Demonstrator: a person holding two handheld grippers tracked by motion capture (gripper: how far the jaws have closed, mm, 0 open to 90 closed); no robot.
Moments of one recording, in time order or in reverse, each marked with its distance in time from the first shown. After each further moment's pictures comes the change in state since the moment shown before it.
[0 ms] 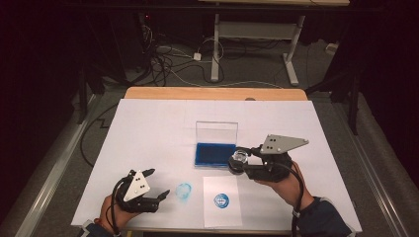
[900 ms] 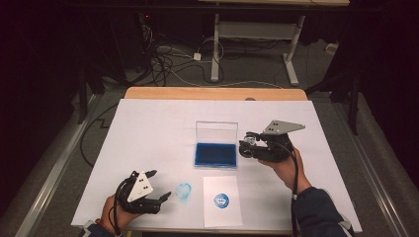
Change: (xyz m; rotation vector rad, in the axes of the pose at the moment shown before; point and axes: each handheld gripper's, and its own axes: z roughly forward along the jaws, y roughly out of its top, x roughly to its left) left arm -0.004 0.000 0.005 0.027 -0.010 0.010; right arm -0.062 -0.021 0.023 0.077 -0.188 0.097
